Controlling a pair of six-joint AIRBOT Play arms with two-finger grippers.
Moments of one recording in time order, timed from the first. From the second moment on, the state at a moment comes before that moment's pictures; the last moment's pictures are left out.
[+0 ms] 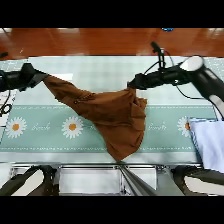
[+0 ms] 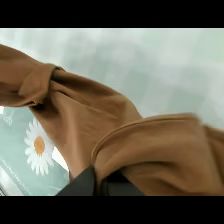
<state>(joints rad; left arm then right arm) 0.27 -1.10 0.96 0.67 -0.97 -1.31 0.20 -1.48 1.27 -0.65 1.04 1.20</state>
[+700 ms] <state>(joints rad) 0.21 -1.29 0.77 0.65 -1.18 -1.29 -0.23 -1.40 1.18 -0.84 1.25 1.29</state>
